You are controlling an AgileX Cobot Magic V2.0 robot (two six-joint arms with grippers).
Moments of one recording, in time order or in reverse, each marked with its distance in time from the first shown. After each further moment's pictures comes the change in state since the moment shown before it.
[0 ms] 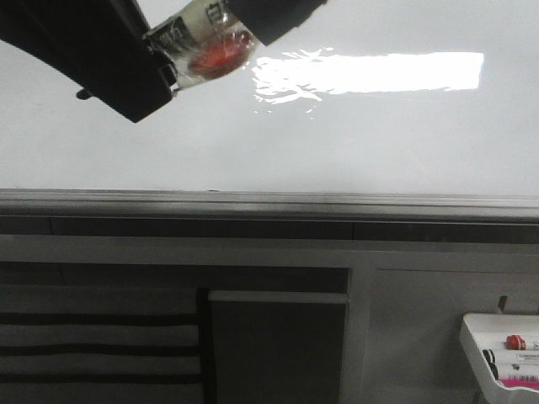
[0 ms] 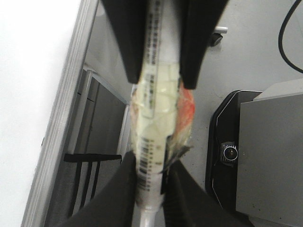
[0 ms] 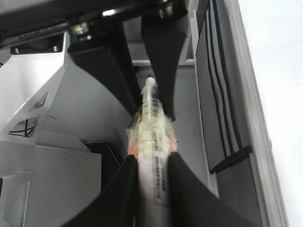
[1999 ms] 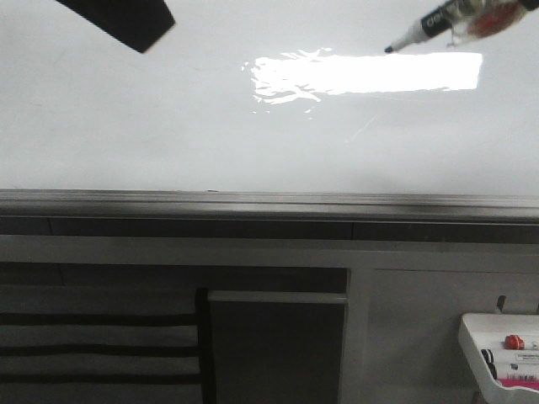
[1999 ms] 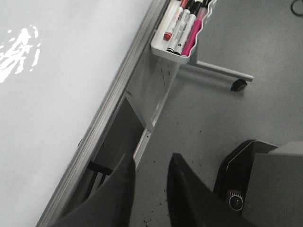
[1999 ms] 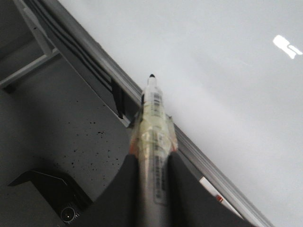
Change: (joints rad) left arm 0.054 -0.095 0.040 -0.031 -0.123 -0.155; right arm -0.251 -0.319 0.189 -0.376 -0.135 0.581
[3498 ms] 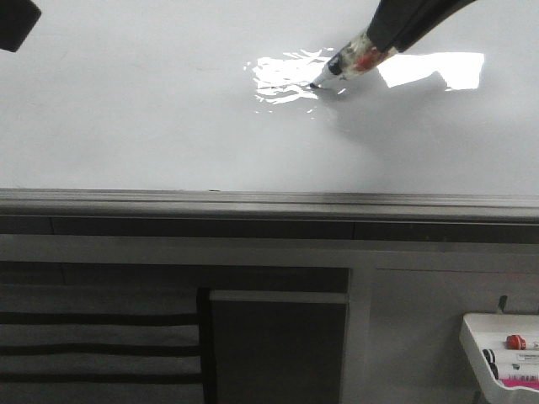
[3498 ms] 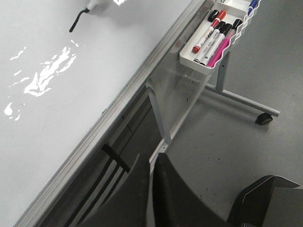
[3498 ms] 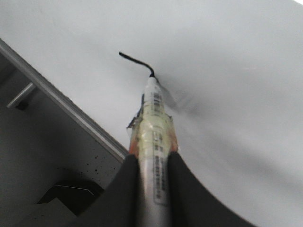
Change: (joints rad) left arm 0.071 -0.262 0.255 -0.043 -0.142 -0.003; right arm 0.056 0.401 -0.261 -0.027 -0.051 0.199
